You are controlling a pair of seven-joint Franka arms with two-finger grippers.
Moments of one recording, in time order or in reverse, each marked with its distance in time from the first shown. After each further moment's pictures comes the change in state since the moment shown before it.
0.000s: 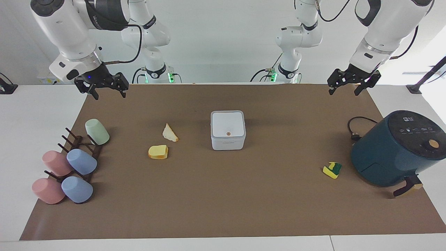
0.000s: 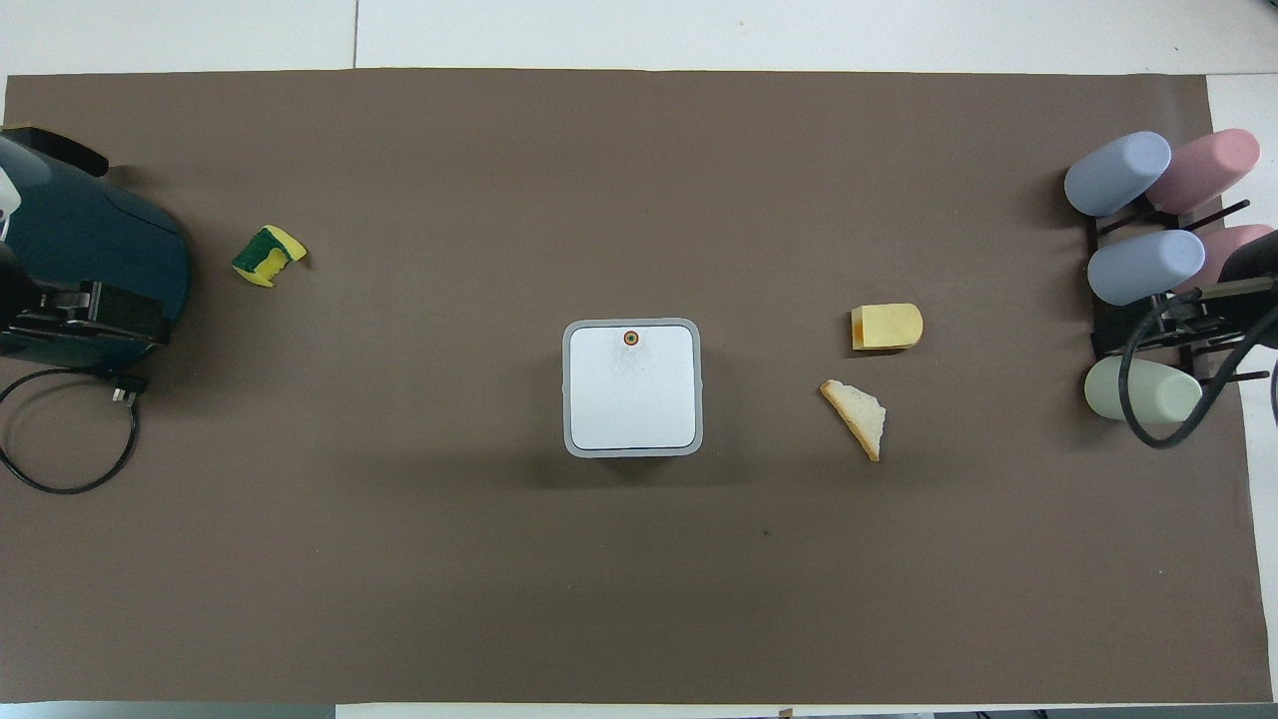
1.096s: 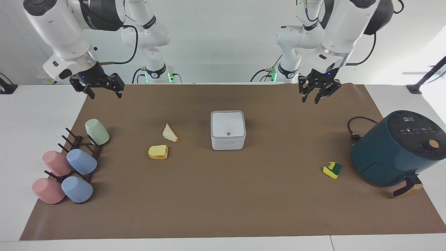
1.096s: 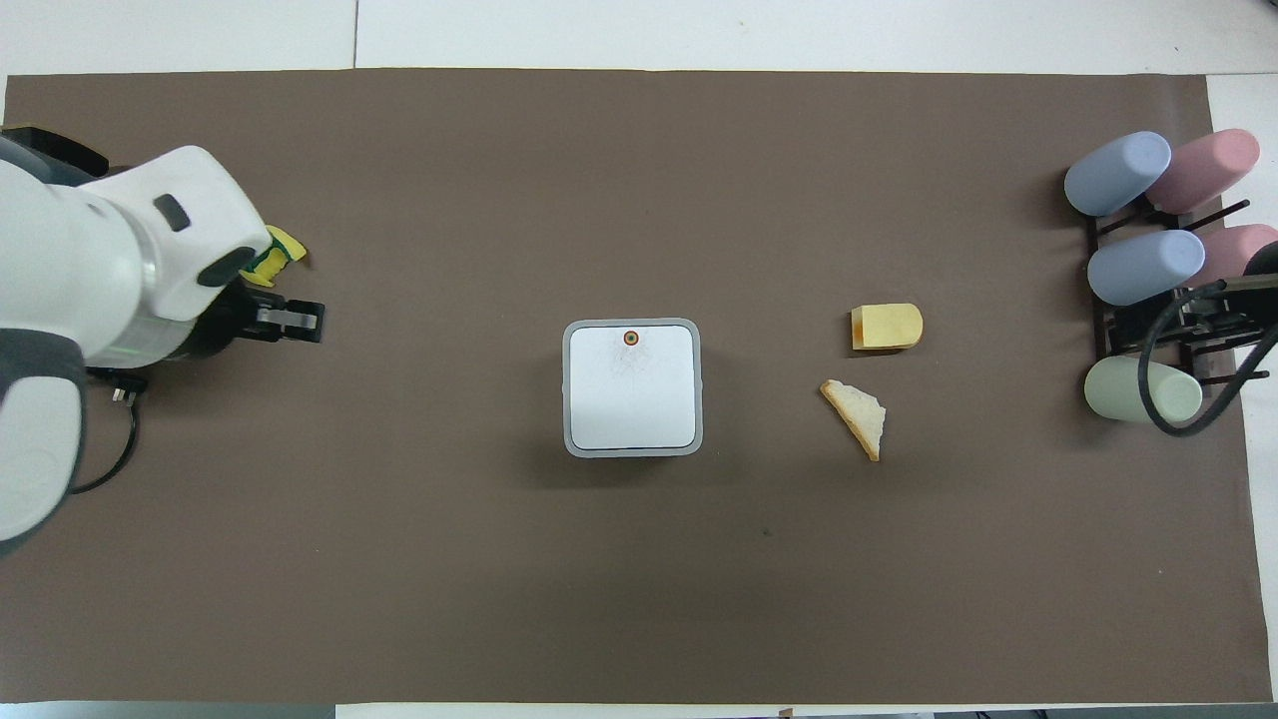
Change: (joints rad) left arm -0.242 -0.030 -0.017 -0.128 -0.003 0.219 -0.153; right arm 0.002 0.001 -0.031 0.001 0.000 0.001 0.035
